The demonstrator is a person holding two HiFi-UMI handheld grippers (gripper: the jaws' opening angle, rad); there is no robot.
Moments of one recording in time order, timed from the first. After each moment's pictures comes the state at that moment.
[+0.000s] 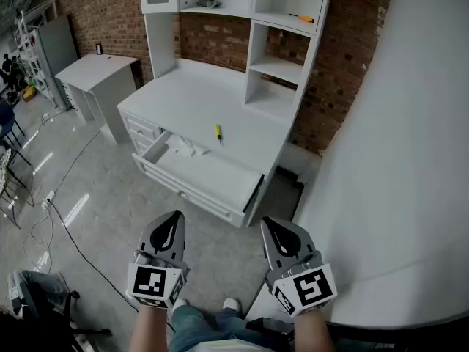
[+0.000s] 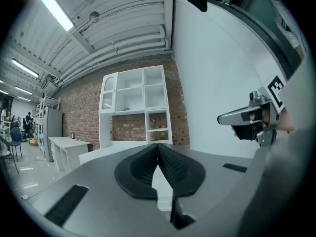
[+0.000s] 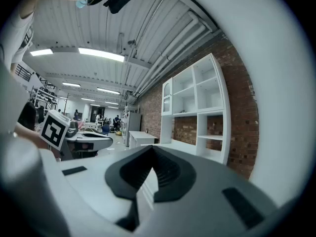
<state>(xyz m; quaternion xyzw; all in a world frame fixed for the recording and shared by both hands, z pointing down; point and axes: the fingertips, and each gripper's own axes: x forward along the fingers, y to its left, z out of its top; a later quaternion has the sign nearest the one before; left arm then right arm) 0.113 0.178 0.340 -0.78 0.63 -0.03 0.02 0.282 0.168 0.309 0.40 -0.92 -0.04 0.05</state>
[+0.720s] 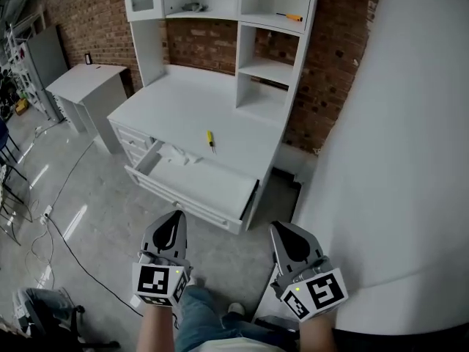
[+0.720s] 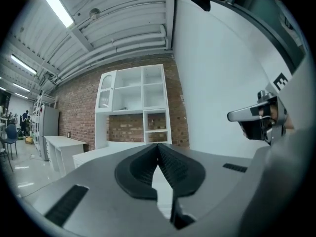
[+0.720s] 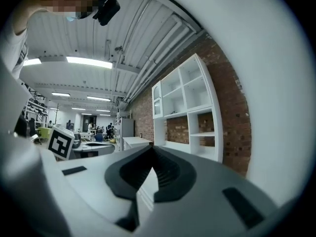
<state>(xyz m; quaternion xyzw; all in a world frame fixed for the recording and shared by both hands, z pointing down) 0.114 0.133 0.343 -0.79 0.62 -0.03 0.02 0.306 0.149 0.307 0.44 -0.90 0.01 0.00</state>
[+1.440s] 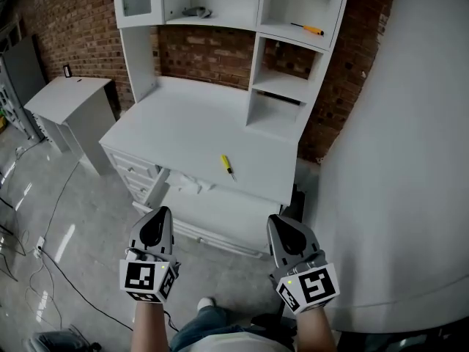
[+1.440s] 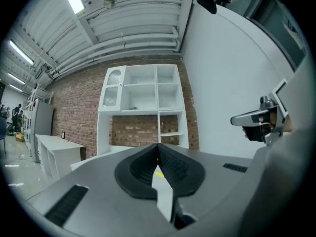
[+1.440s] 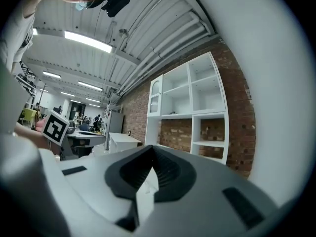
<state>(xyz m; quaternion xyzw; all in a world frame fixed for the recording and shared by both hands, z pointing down) -0.069 -0.011 0.331 -0.81 0.59 0.00 0.01 0.147 0.019 0.301 0.50 -0.86 -0.05 0.03</state>
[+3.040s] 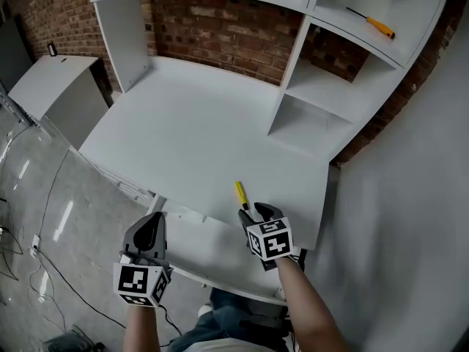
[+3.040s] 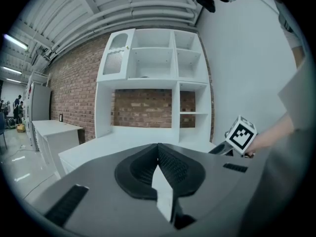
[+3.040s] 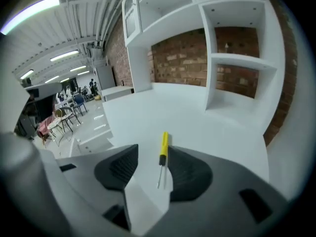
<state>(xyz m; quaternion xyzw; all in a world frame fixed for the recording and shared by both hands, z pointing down) -0.126 -0.251 0.421 -0.80 0.59 -0.08 -0.07 0.085 -0.313 0.555 0.46 -0.82 0.20 0.29</state>
